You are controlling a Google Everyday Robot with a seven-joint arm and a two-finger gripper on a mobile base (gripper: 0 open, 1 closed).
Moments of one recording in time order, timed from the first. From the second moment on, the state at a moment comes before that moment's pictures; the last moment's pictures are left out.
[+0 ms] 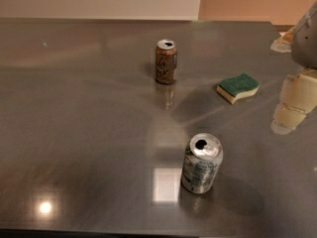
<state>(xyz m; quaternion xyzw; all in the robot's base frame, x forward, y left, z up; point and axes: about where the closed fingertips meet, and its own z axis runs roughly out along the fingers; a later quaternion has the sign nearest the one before) 0.438 -0.217 0.976 -0.60 0.78 -0.03 0.16</state>
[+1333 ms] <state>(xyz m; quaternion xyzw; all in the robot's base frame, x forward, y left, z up) 0.465 -0.219 0.974 -0.59 0.79 -0.02 0.17</state>
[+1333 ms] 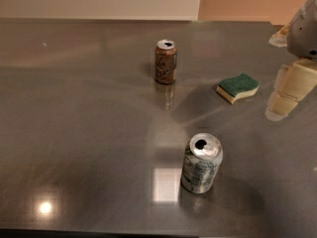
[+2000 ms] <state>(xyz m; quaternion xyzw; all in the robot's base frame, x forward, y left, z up) 0.571 -0.228 0.942 -0.56 0.81 0.00 0.18</state>
